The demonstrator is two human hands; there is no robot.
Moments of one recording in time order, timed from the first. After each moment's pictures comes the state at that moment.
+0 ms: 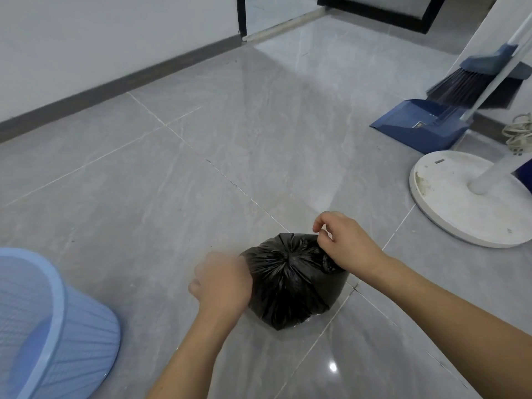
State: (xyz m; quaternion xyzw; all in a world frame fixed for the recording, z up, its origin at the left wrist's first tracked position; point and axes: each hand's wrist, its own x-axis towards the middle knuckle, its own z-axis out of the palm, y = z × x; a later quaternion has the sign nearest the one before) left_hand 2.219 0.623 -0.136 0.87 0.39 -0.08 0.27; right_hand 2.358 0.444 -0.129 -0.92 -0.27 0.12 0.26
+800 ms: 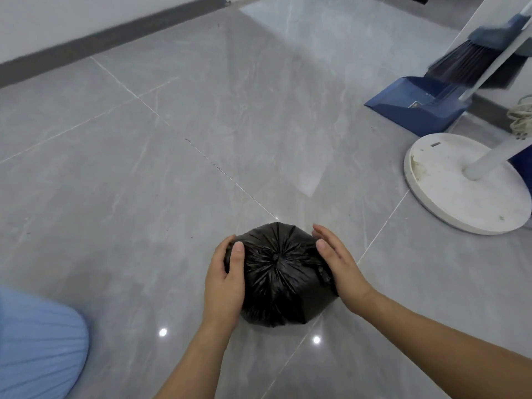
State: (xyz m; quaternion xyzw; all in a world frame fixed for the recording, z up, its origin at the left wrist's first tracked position) left_hand 2.226 0.607 -0.203 0.68 0.35 0.12 0.64; right_hand 2.321 0.420 -0.203 -0.73 -0.03 0.28 0.62
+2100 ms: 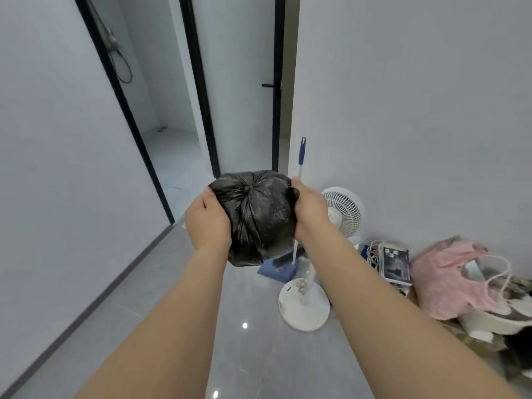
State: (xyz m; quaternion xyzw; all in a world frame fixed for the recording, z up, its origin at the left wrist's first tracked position) left_hand 2.353 0.460 0.824 0.71 0.24 0.27 0.60; right_hand 2.398 0.314 0.816 -0.54 0.19 0.00 0.82
